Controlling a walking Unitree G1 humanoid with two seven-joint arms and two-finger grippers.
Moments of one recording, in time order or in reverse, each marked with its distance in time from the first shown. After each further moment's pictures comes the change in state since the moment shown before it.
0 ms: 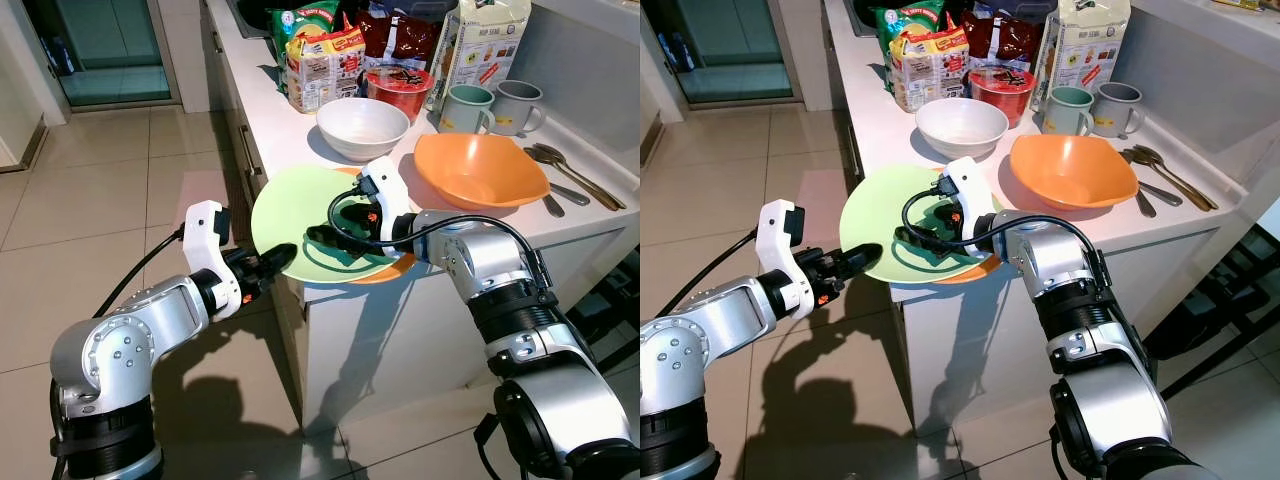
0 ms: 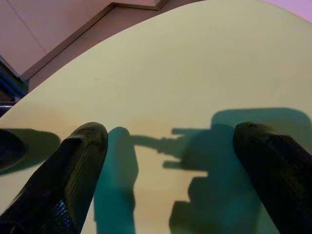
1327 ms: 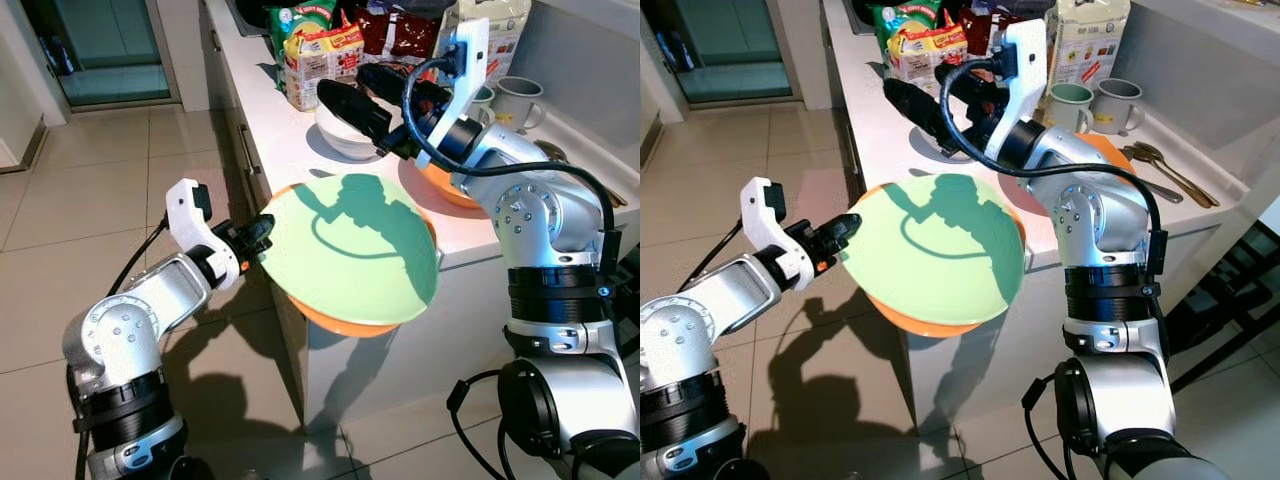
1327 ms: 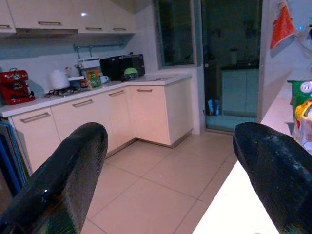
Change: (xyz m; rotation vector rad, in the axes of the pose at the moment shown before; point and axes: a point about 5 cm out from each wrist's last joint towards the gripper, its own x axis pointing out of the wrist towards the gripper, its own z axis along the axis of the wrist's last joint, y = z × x) left arm 0.013 0.007 0.022 -0.195 -0.152 0.066; right arm -0.063 0.021 0.102 -0.078 -0.609 0.085
